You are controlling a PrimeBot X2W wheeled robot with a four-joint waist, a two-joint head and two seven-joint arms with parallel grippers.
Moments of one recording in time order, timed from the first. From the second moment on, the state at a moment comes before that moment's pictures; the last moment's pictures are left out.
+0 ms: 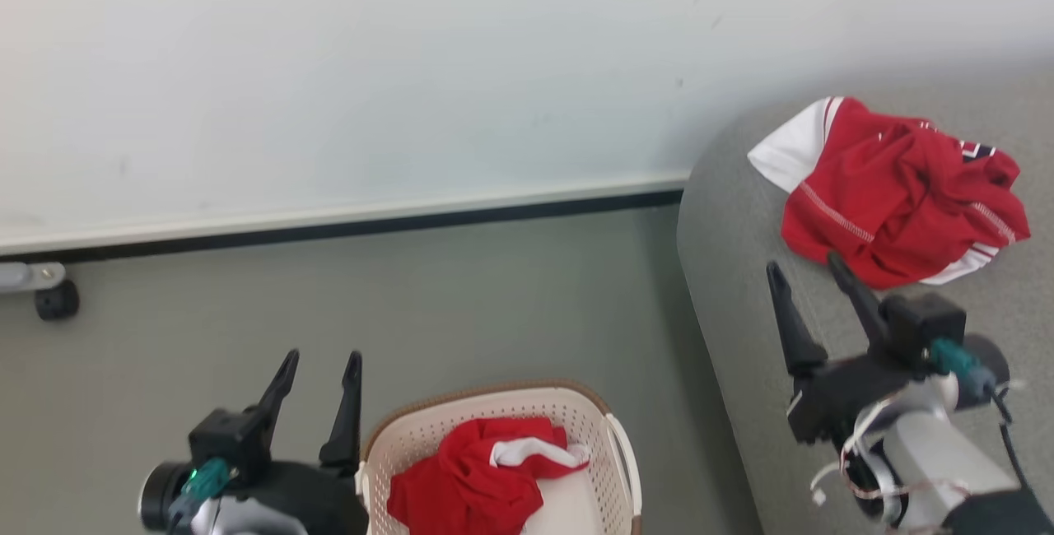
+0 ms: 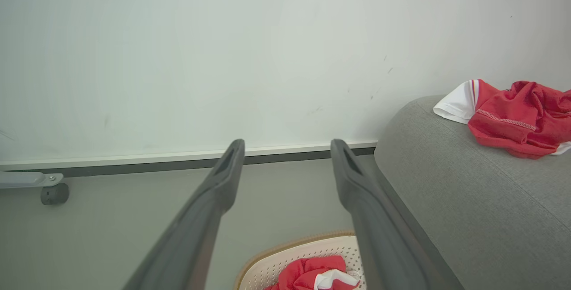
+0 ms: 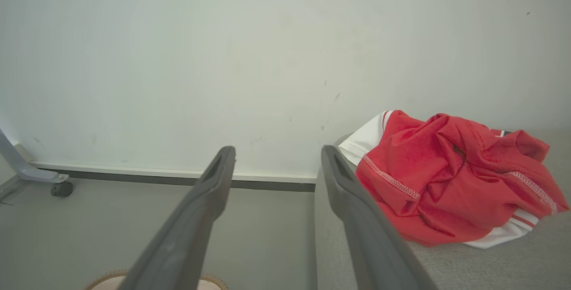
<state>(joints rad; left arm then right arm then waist) -0.21 0.25 -0.42 0.34 -0.57 0.11 -0.25 -0.46 -0.32 0.54 0.49 0.53 -0.07 -0.25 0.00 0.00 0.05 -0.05</state>
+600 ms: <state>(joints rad) -0.04 0.26 -0.36 0.24 -0.54 0.12 -0.25 -0.17 -0.34 0.47 0.23 0.45 -0.12 -0.25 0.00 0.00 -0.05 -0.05</state>
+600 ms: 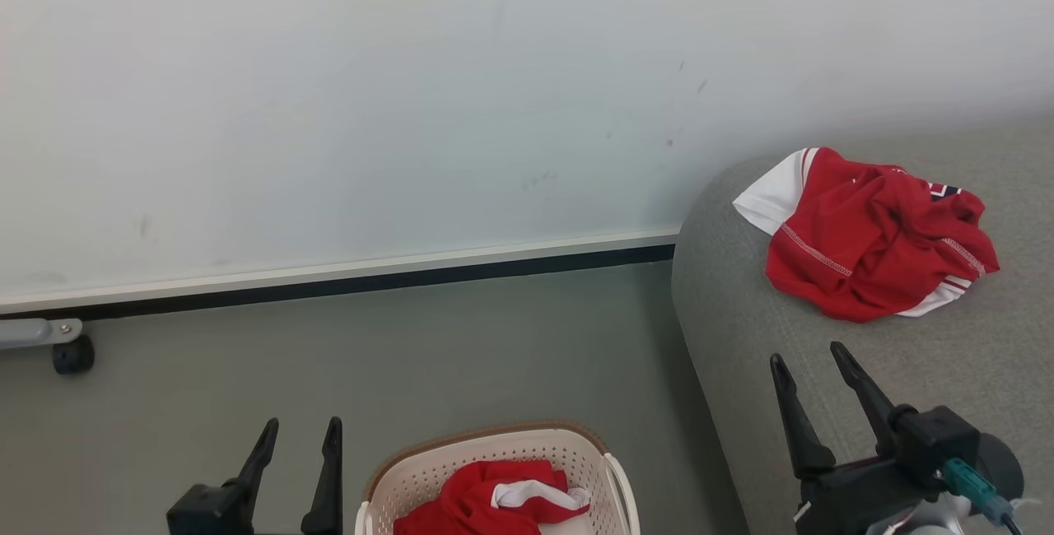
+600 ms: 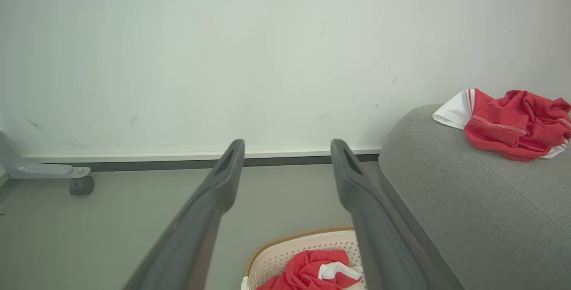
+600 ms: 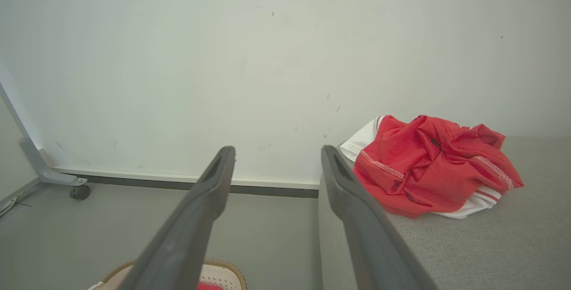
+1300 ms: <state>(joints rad) 0.01 0.24 -0.31 0.19 -0.49 0.12 -0.25 -0.04 -0.32 0.33 0.10 0.37 -0.12 -0.25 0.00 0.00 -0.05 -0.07</state>
